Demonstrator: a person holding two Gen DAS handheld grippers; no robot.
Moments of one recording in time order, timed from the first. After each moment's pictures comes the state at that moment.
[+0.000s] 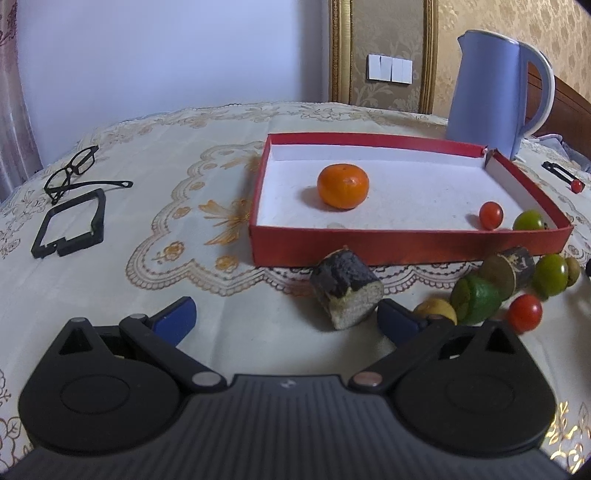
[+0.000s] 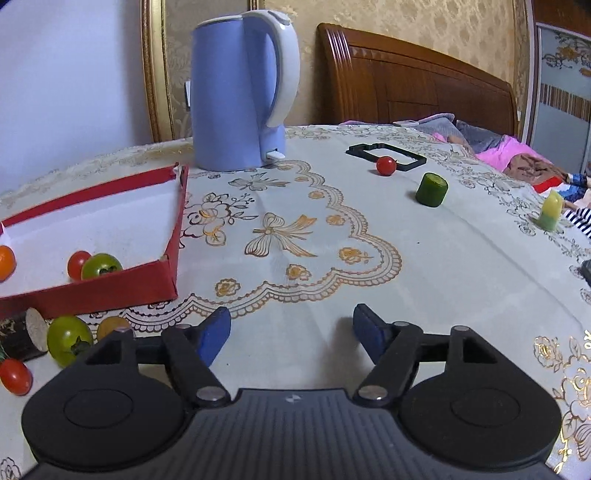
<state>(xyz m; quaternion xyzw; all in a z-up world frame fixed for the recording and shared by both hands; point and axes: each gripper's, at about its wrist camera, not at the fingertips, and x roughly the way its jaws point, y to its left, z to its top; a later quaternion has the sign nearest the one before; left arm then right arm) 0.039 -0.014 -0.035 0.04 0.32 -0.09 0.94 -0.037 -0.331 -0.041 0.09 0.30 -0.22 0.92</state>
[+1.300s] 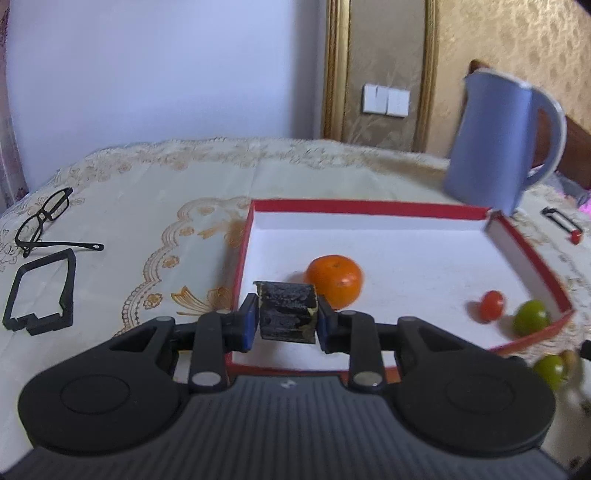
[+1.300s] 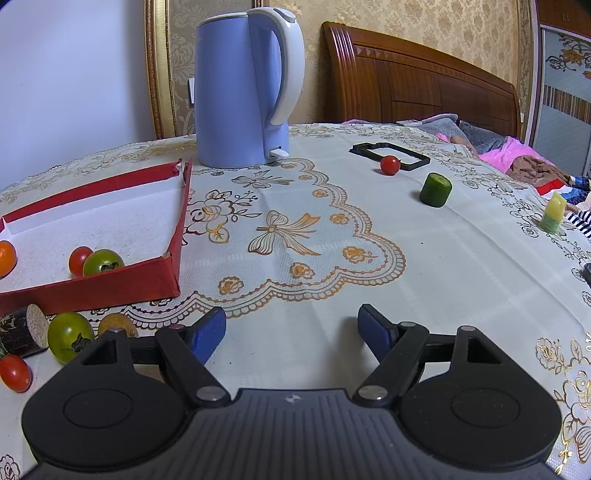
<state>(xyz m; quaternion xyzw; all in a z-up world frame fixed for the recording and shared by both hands) 0.103 -0.028 -0.004 0.02 0.30 -0.10 0.95 -0.036 -0.331 -0.042 0.09 0.30 -0.22 0.92</state>
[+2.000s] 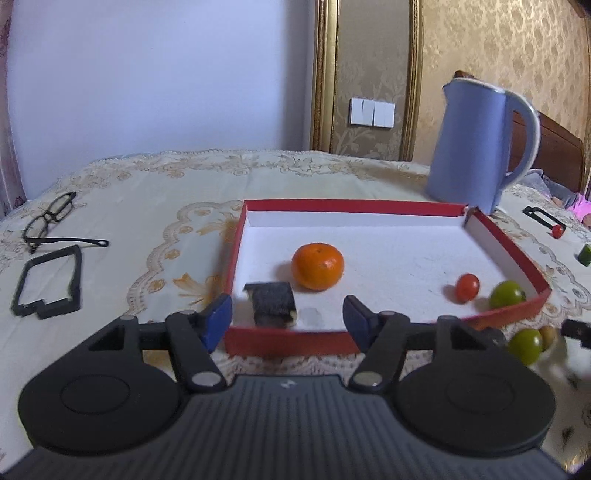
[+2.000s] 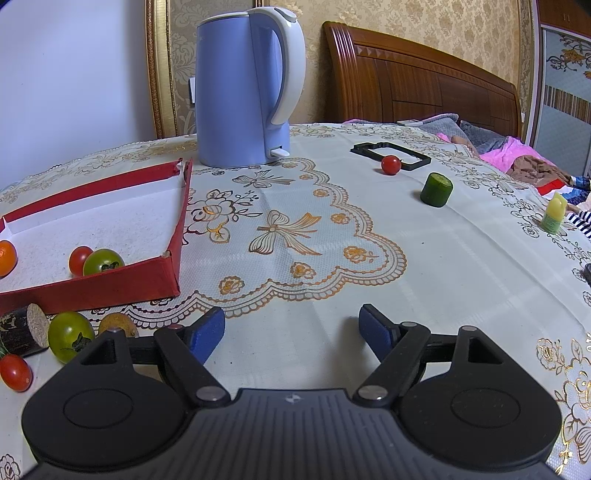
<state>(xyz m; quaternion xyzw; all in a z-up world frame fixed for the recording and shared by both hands) 0.053 -0.018 -0.003 0.03 0.26 -0.12 0.96 -0.036 -0.332 -0.042 0.09 0.30 -0.22 0.92</state>
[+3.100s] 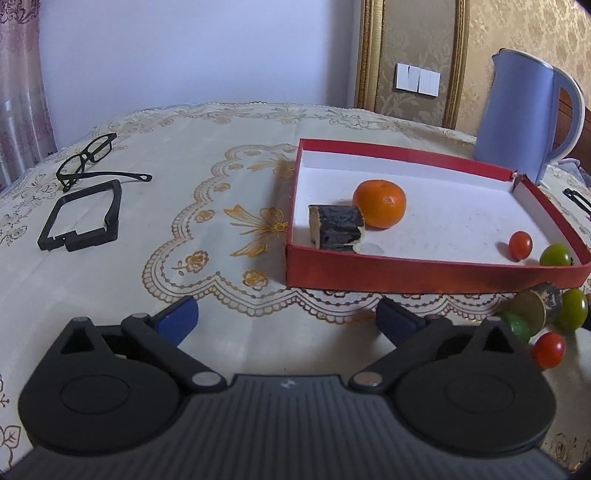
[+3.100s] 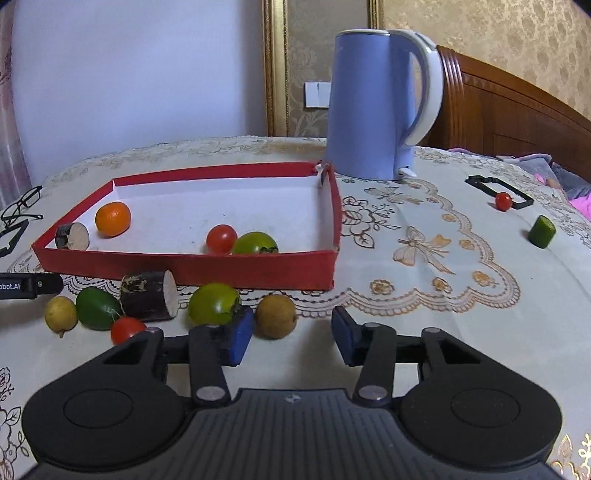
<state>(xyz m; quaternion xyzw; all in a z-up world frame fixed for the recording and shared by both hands) 0.058 0.005 -0.035 0.01 0.33 -0.06 0.94 -0.029 -0.269 -0.037 0.04 0.29 -0.06 0.95</state>
